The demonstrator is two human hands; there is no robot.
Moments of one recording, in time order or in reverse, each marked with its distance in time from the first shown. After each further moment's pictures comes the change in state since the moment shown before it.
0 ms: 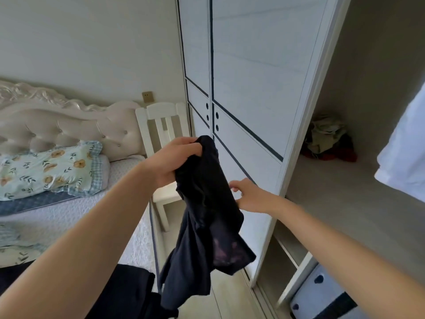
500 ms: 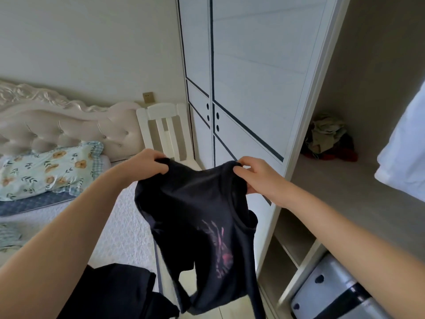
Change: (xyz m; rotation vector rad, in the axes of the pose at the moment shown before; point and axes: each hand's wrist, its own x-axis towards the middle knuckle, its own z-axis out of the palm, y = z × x) left_hand 0.010 -0.037 -0.071 0.704 0.192 -0.098; right_hand -0.026 -0.031 -0.032 0.517 0.186 -0.115
